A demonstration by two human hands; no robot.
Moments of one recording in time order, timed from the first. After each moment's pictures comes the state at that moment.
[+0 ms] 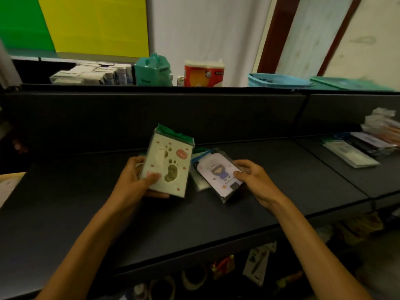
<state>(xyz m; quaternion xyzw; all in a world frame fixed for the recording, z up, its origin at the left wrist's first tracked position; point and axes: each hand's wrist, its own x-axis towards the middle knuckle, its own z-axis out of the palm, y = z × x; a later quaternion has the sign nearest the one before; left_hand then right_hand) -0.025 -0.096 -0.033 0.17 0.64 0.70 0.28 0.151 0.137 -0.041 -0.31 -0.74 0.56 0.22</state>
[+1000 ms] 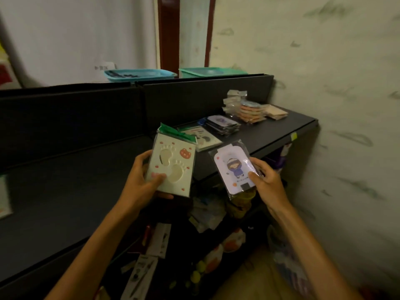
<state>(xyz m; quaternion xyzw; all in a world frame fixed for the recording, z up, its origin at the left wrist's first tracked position) 0.293 0.249 -0.034 0.38 0.57 0.63 0.36 0.559 0.387 -0.050 -0.42 -0.66 0.43 0.45</state>
